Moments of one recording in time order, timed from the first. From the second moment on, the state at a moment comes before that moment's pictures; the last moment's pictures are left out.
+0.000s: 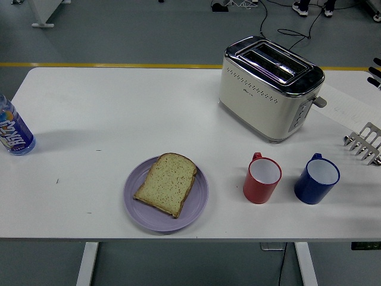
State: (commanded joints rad) left arm -0.06 0.08 -0.98 -0.18 0.78 0.22 0.27; right arm 0.37 -0.58 1.31 1.29 -0.47 -0.06 0.03
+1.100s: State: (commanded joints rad) left arm -0.06 0.08 -0.99 -0.18 0.79 0.23 0.27; right arm 0.36 -0.59 1.33 1.30 -0.47 -0.07 0.03
